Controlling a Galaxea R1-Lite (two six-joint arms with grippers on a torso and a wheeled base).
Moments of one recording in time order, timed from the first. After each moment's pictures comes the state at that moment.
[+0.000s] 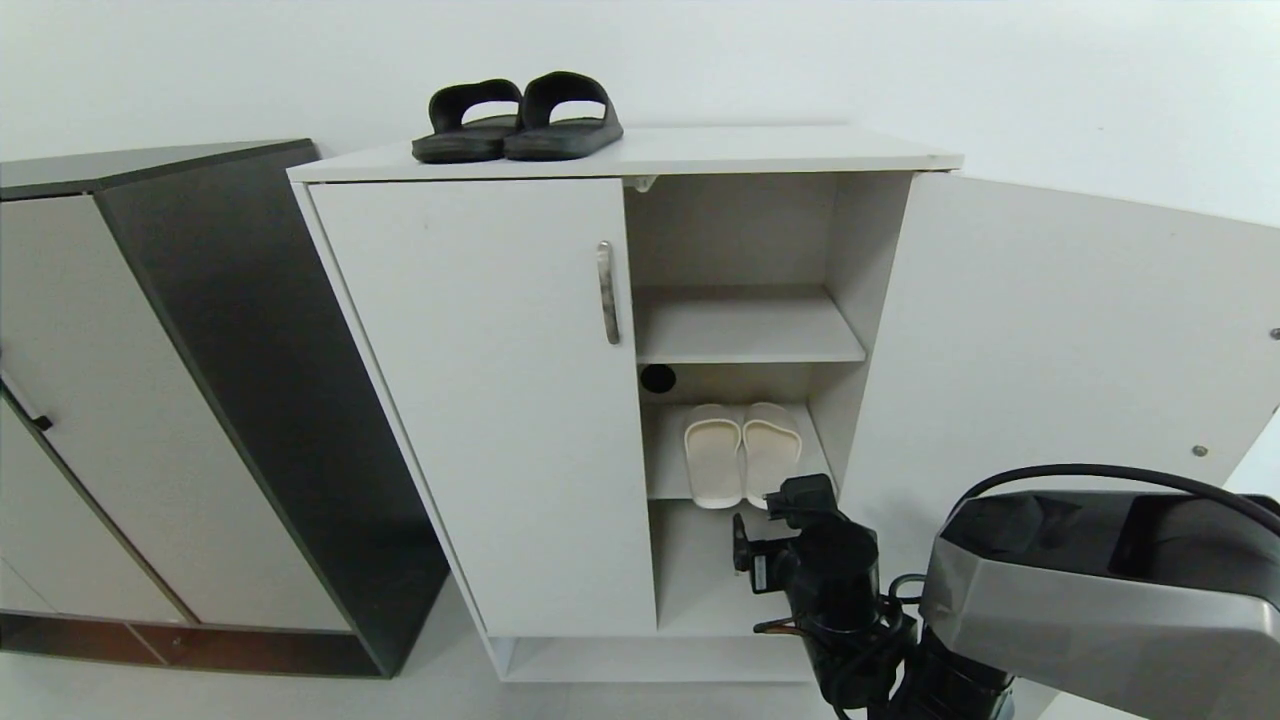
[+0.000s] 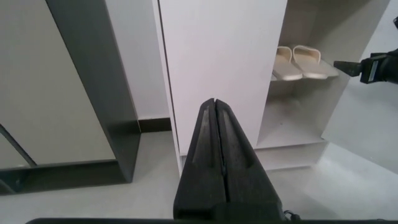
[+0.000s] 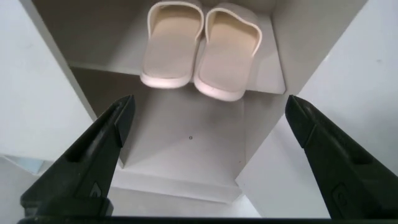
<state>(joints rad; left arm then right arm) 0.00 0.00 0.00 0.00 -0.06 0.03 0.77 2.38 -0.78 -1.43 -0.67 0.07</state>
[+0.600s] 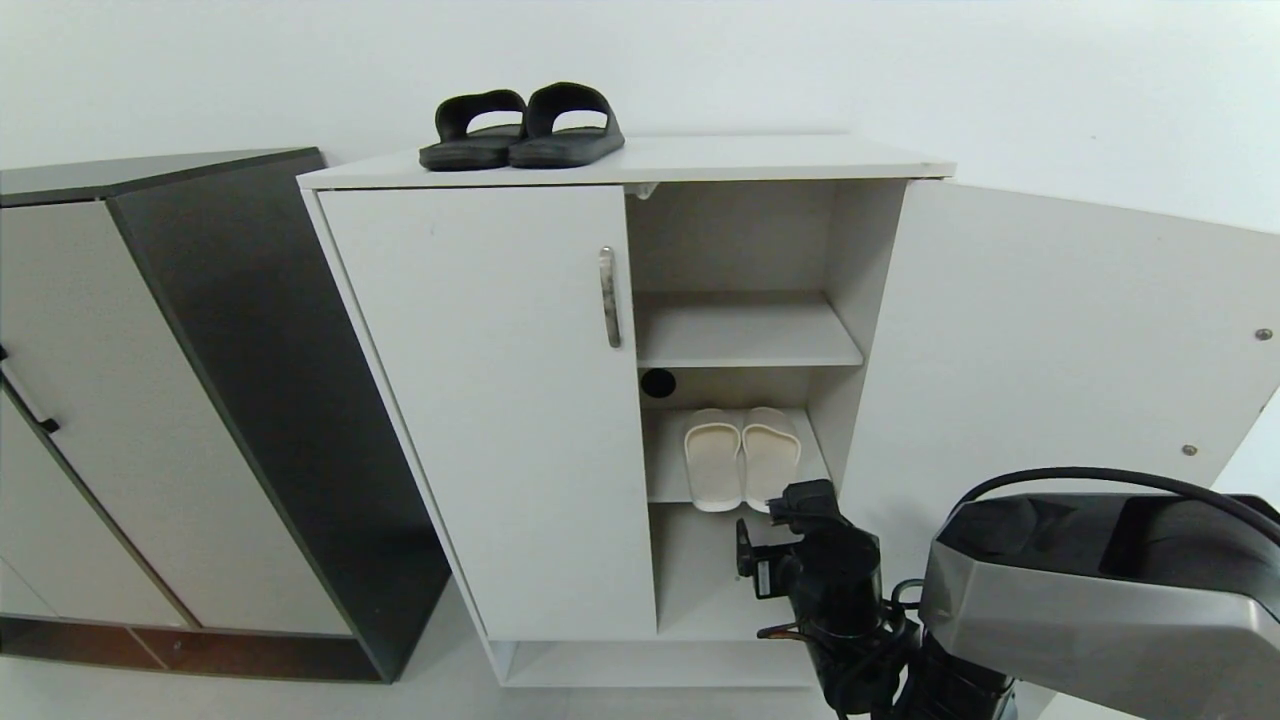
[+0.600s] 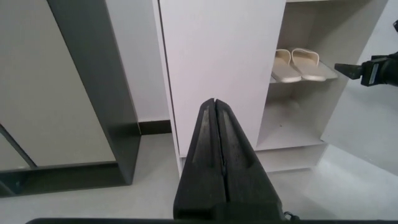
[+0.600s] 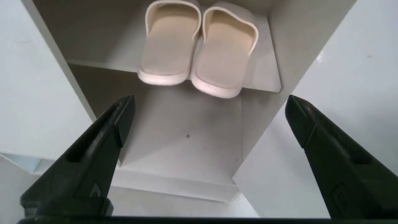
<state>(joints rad) 0.00 0.00 0.00 0.00 -0.05 0.03 0.76 2.39 -0.76 -1.45 -0.67 0.07</state>
